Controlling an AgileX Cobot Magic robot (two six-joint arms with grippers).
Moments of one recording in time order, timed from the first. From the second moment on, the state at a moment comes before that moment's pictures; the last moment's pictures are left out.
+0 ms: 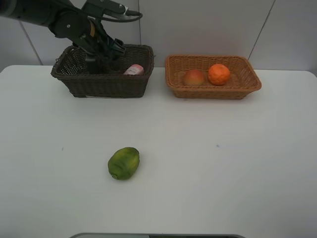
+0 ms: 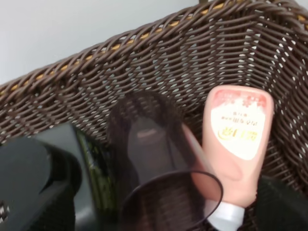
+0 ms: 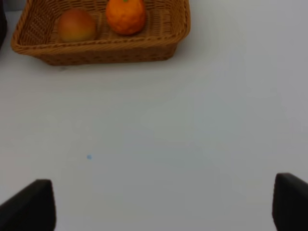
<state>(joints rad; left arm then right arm) -0.39 1.98 -1.35 0.65 0.20 -0.52 -0.02 0.15 -0.53 0.01 1.06 0.00</state>
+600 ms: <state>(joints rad) -0.51 1.76 -1.27 0.35 0.49 -0.38 -0.02 0.15 -0.53 0.01 1.06 0.00</state>
